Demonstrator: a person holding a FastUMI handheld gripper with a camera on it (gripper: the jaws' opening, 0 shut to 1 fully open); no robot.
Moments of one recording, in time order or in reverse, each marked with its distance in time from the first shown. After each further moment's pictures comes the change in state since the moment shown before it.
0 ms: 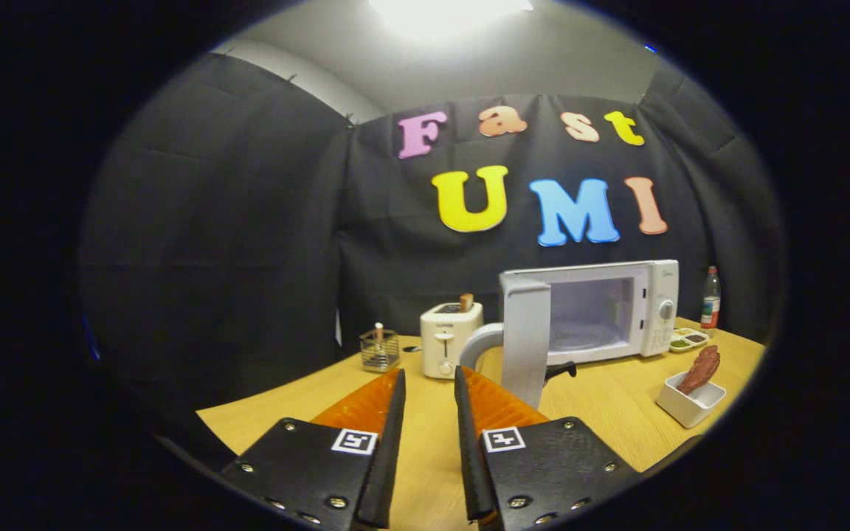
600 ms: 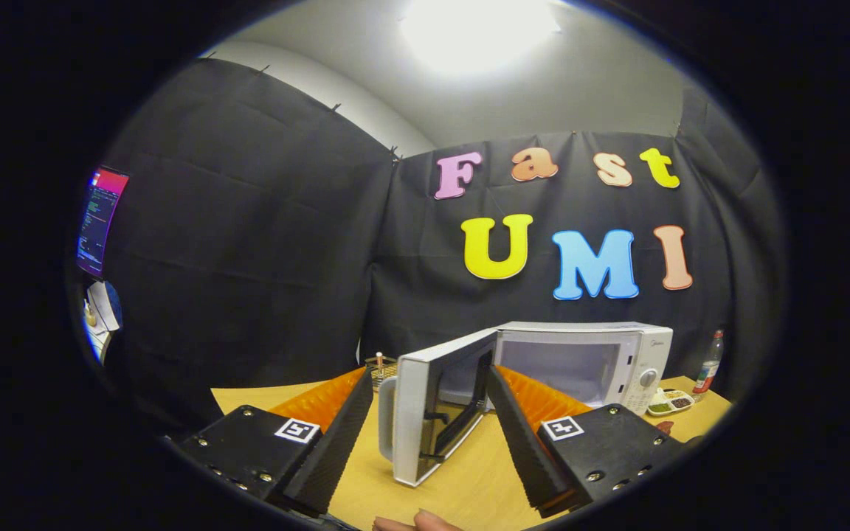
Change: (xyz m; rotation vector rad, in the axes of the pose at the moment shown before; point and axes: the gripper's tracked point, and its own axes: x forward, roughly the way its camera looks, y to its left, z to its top) arm -0.052 -0.123 0.049 -0.115 -0.068 0.123
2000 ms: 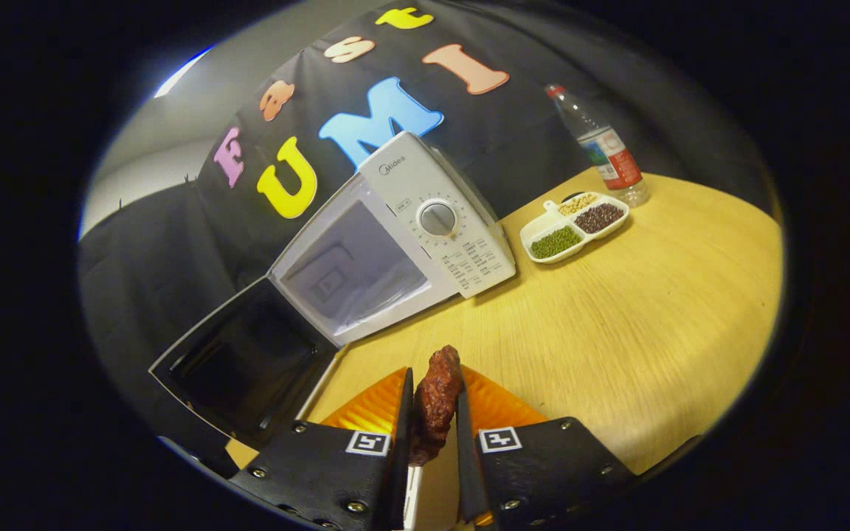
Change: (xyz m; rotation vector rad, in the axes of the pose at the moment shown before) arm 0.005 -0.296 -0.203 0.816 0.374 -0.194
